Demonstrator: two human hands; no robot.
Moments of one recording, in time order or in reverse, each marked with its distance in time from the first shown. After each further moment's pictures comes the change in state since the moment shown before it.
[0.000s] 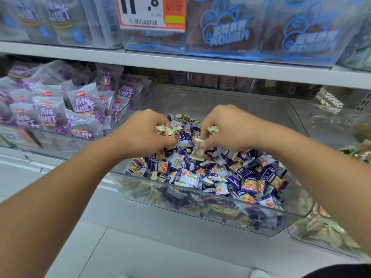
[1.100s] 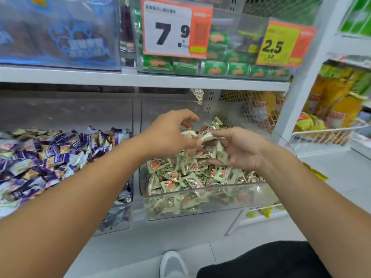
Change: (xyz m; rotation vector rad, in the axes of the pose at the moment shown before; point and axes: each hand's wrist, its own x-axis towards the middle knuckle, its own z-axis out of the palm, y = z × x) left_hand 0.034 0.278 0.135 -0.370 -0.359 0.462; right_hand -0.245 0.181 -0.037 1.470 0.412 0.908
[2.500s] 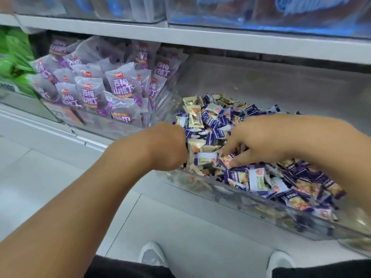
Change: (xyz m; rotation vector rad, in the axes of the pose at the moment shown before) left_hand -0.231 -0.137 -0.185 0.523 -0.222 -0.853; right_hand 0.030 0.003 0.336 -1.917 -0.903 -0.659
